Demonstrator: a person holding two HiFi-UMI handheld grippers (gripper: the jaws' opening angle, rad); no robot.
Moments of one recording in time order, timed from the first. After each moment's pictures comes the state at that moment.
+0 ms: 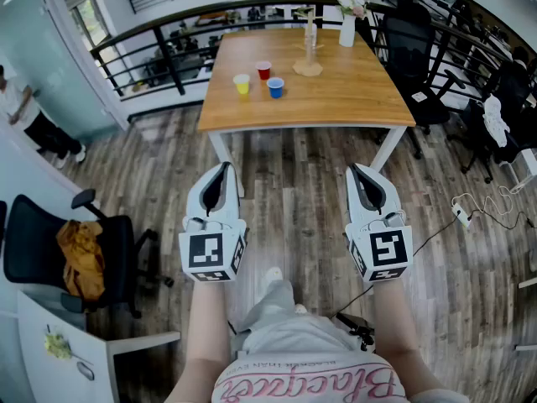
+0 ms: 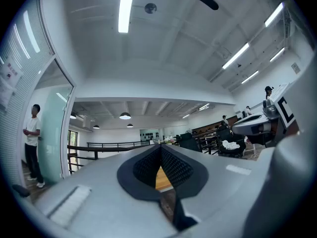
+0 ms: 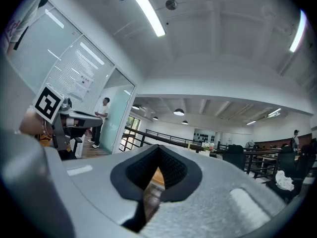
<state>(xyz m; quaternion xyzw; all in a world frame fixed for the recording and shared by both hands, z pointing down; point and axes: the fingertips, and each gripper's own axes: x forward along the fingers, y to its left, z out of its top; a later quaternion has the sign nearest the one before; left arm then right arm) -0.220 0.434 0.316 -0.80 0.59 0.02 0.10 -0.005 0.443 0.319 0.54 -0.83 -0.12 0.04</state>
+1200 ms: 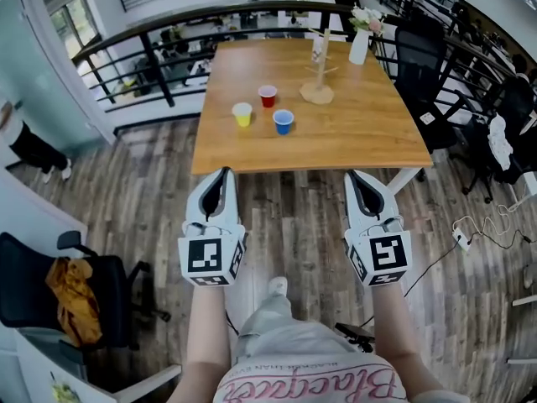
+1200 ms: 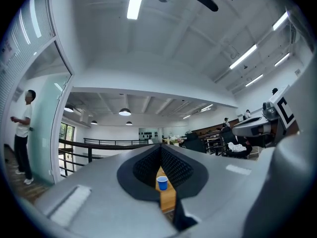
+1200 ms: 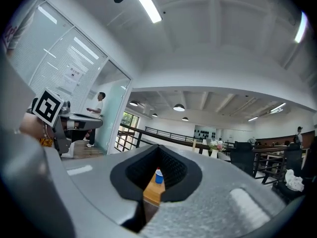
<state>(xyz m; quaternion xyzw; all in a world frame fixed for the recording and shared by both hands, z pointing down) -0.265 0.217 0.324 -0.81 0.58 0.04 0.08 -0.050 0.230 0.323 0.55 -0.83 -0.11 0.05</state>
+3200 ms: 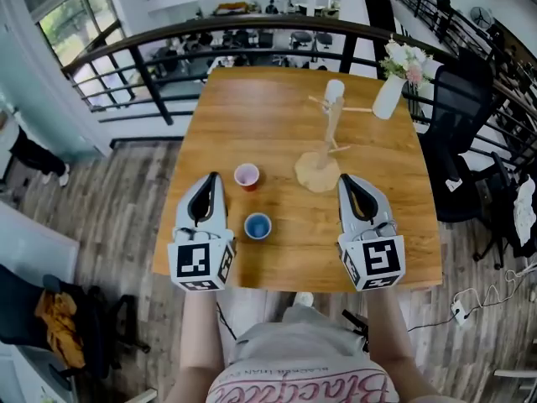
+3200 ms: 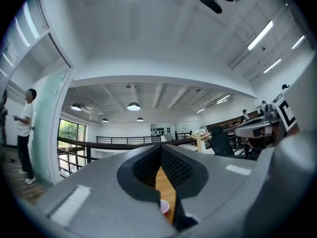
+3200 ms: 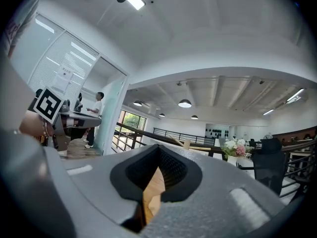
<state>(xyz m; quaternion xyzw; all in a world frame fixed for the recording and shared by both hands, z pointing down) -0.211 -0.142 0.314 -0.76 0.65 0.02 0.07 0.014 -0.163 0.317 0.48 -0.87 -0.10 0.04</state>
